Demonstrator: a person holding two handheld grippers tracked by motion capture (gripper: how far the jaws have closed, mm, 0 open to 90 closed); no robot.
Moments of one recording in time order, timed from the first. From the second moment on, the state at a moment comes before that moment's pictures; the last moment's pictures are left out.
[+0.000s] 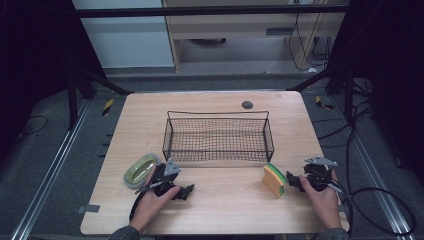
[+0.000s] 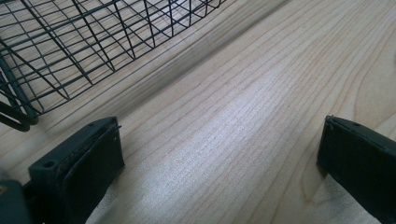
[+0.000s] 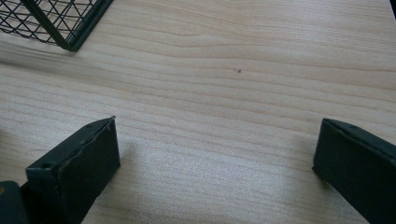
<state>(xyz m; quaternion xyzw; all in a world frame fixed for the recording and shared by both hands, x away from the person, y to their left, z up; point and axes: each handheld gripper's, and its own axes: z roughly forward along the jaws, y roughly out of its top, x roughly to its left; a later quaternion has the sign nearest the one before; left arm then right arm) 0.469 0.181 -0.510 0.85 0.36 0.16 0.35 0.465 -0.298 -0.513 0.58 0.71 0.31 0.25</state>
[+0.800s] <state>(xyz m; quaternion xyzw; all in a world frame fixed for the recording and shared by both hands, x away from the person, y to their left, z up) 0.462 0.261 -0.441 0.83 0.39 0.22 0.34 0.463 -0.298 -0.513 0.58 0.72 0.31 0.25</state>
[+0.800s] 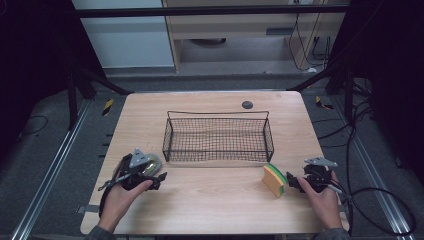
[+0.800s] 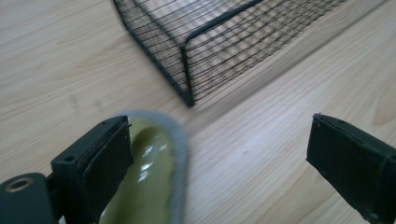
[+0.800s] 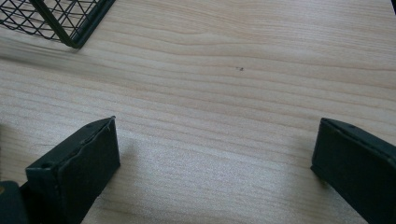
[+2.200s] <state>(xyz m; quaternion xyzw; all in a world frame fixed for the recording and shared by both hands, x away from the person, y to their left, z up) 0.527 0.294 -0.418 0.90 0.41 0.08 0.13 0.462 -0.299 -0.512 0.57 0.73 0.31 0.23</state>
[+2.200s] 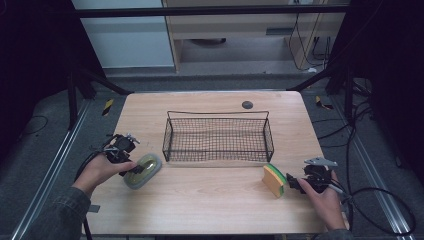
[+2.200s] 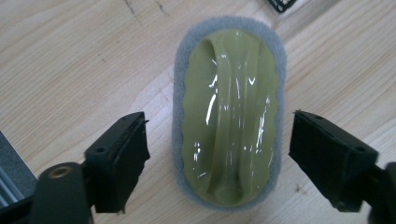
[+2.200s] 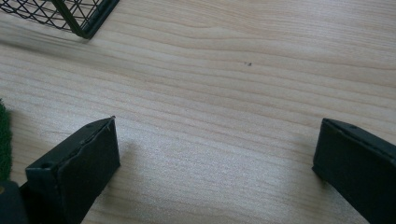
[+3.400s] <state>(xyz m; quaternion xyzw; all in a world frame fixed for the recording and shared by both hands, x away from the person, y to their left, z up) 0.542 0.285 -0.433 0.92 0.37 0.05 0.08 0.461 -0.299 -0.512 0.56 0.73 0.31 0.23</state>
